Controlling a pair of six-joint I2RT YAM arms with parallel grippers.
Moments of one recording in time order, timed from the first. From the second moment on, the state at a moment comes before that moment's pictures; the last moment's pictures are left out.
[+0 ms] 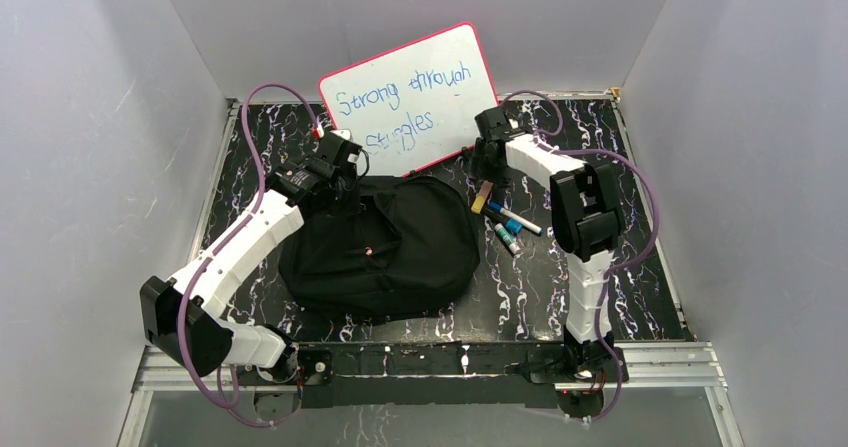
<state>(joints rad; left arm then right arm) -0.55 1.34 1.28 -0.92 -0.24 -0.55 0.39 2.08 1.58 -0.59 0.16 0.53</state>
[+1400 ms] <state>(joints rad) -0.55 1.32 1.25 -0.89 -0.23 -0.55 0.40 1.94 1.56 -0.60 0.05 0.52</state>
